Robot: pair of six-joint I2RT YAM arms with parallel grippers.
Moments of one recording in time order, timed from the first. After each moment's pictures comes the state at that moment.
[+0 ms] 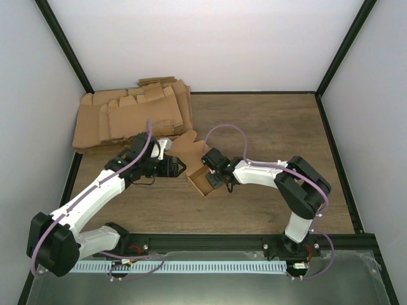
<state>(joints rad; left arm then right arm) -0.49 1.15 0.83 -0.53 0.37 -0.45 0.84 1.74 0.96 -0.36 0.16 0.12</state>
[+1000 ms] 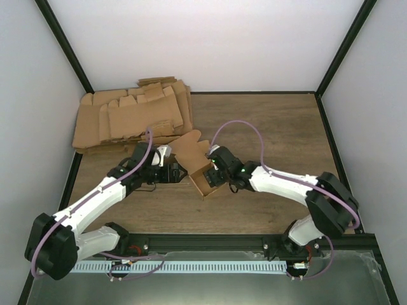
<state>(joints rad) -0.50 1.13 0.69 -0.40 0.37 -0.51 0.87 1.52 0.89 -0.30 0.18 0.20</state>
